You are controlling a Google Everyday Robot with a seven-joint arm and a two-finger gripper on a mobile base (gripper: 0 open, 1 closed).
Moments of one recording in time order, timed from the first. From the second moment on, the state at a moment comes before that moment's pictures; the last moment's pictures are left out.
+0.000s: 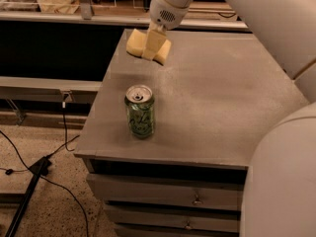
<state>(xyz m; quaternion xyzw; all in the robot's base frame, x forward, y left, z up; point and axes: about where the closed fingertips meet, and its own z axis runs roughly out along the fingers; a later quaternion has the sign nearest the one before) 0.673 0.002 0.935 -0.64 0.73 0.04 0.25</state>
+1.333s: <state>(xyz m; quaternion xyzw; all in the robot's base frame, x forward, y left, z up) 0.676 0.007 0.889 -0.63 0.75 0.05 0.22</state>
